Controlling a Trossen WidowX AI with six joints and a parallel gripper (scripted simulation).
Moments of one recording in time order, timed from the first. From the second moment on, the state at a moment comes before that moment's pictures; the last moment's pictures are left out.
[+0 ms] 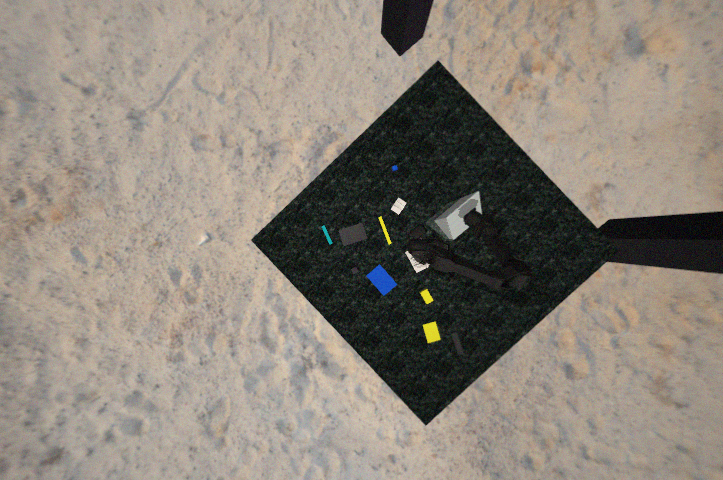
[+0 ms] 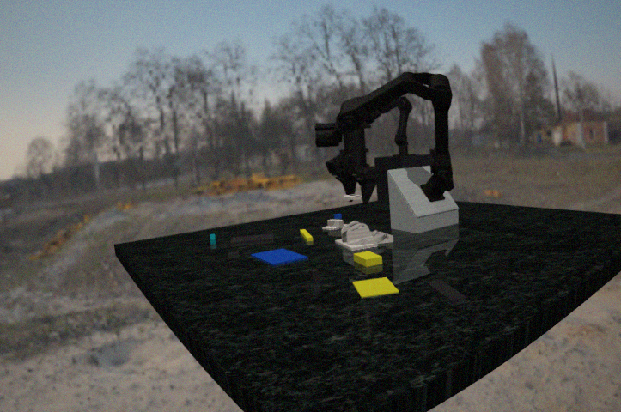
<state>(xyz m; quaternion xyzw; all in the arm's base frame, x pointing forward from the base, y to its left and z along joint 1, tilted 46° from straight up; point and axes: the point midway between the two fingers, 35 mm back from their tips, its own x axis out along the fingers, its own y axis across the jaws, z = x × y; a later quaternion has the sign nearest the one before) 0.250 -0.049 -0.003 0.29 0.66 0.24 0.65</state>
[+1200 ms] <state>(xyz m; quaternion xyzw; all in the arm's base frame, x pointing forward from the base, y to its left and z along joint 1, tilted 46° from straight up) 0.231 0.007 0.034 0.33 0.67 0.22 0.62</state>
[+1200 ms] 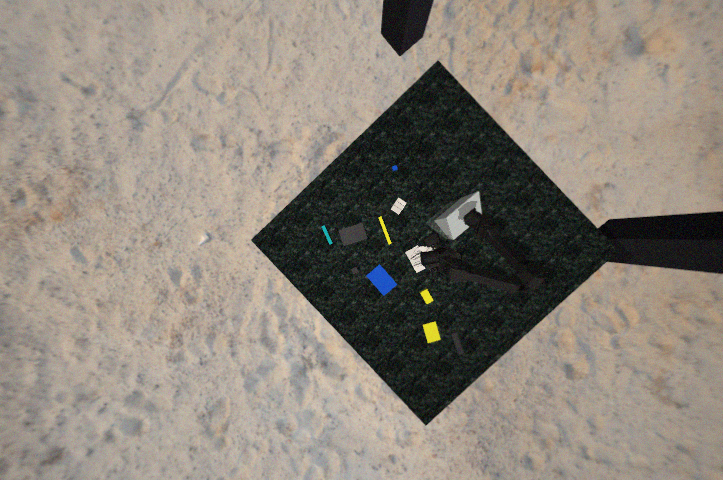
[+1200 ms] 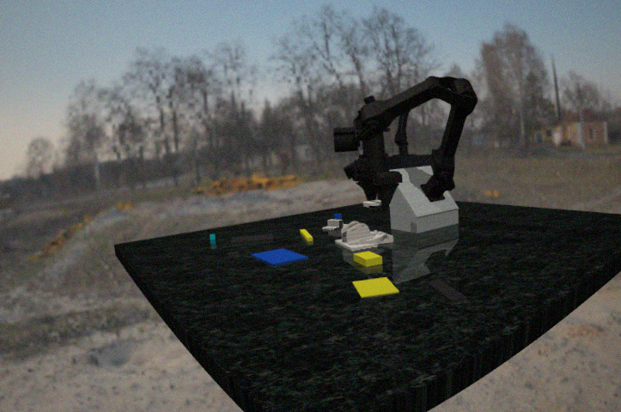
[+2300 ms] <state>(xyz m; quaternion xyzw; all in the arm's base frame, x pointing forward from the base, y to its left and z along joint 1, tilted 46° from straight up) 0.231 0.011 0.038 0.33 0.67 0.21 0.62</state>
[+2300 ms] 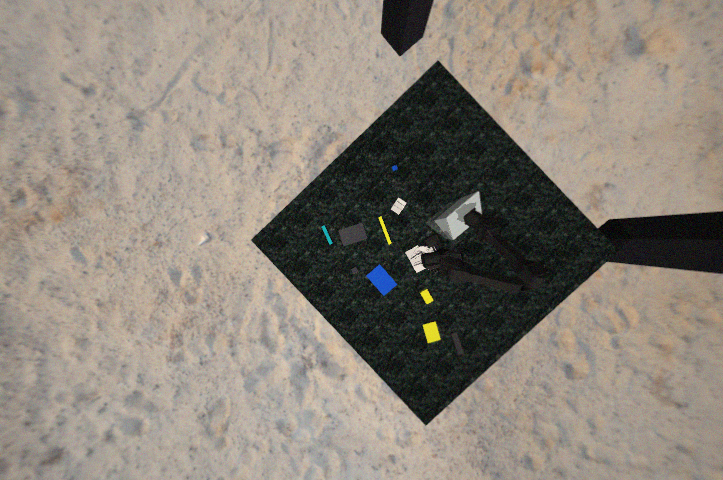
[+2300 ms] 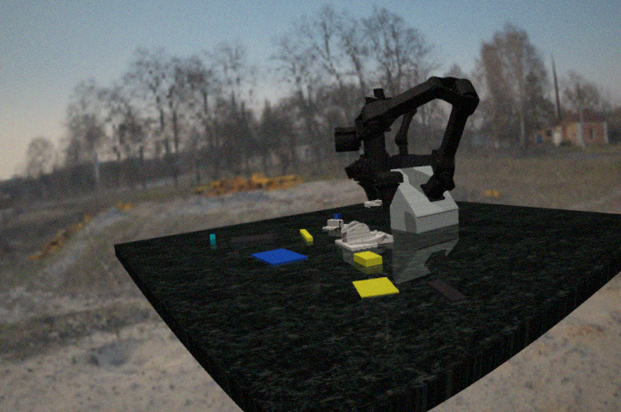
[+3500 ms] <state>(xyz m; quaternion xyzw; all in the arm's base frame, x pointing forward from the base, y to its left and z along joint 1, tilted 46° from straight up) 0.234 0.030 0.018 0.33 0.67 0.21 0.63</state>
